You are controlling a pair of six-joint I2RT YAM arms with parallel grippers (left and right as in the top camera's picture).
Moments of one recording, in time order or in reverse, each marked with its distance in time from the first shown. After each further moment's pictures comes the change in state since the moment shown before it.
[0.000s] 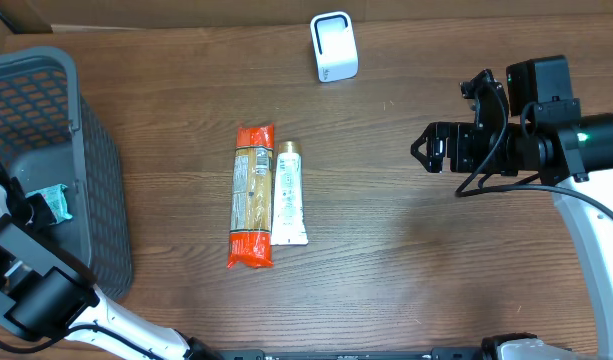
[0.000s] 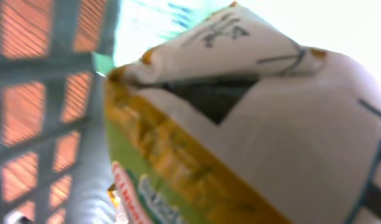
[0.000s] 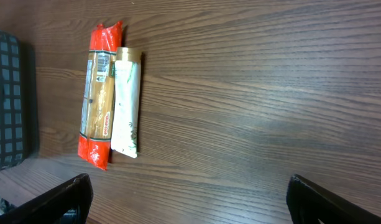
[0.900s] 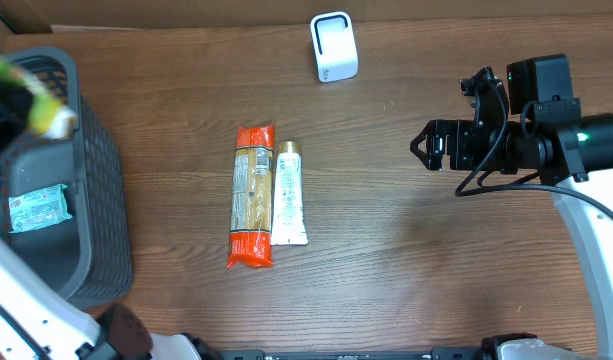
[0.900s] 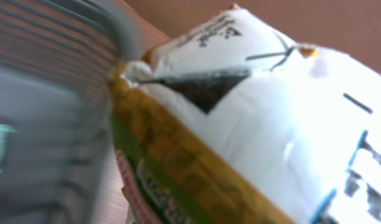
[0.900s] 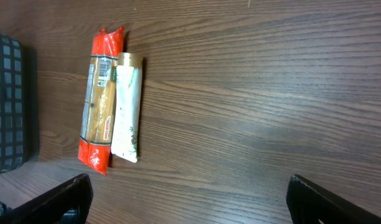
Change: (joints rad) left arm -0.160 -0.427 0.617 -0.418 0.822 -0.337; right arm 0.000 0.000 -0.001 0.022 0.000 0.000
